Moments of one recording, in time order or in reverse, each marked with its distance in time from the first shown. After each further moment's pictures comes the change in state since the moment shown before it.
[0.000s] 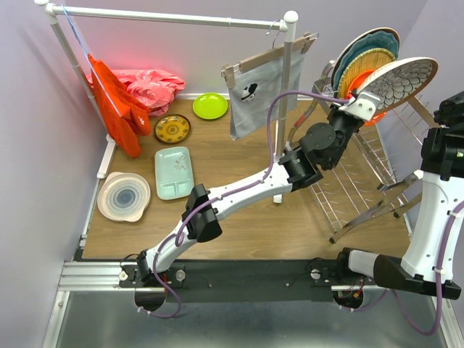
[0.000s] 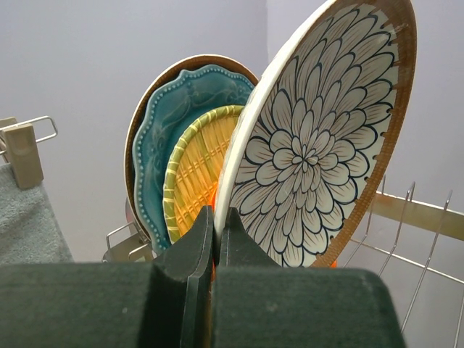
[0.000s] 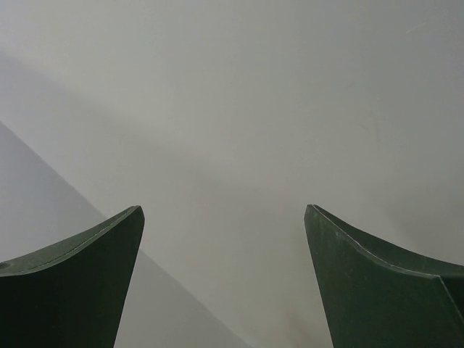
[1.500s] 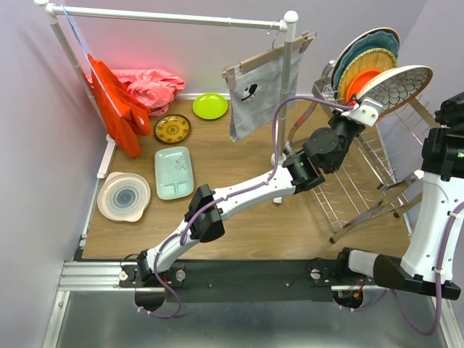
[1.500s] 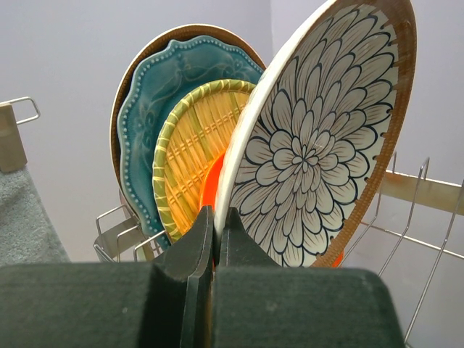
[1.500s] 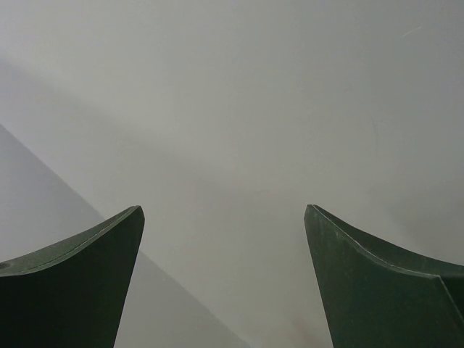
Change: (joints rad) left arm -0.005 0.032 -0.020 0.030 -0.023 0.036; right arm -0.006 0.000 0.006 0.000 0.000 0.011
